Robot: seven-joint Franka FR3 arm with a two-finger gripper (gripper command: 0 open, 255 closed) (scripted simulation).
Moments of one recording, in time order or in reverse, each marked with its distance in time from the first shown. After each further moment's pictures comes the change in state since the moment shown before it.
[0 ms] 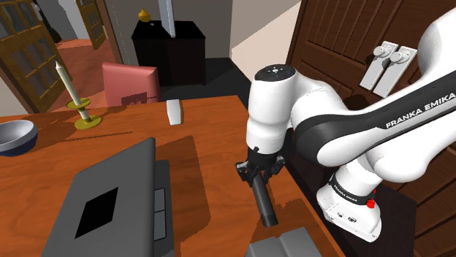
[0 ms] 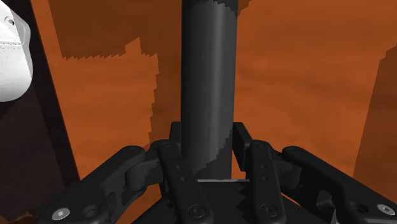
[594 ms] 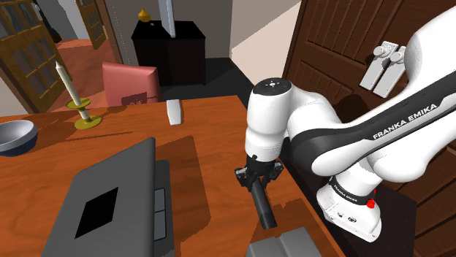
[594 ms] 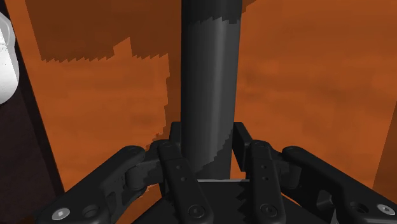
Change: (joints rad) arm -0.008 0.055 0.024 -0.036 0.001 0.092 0.008
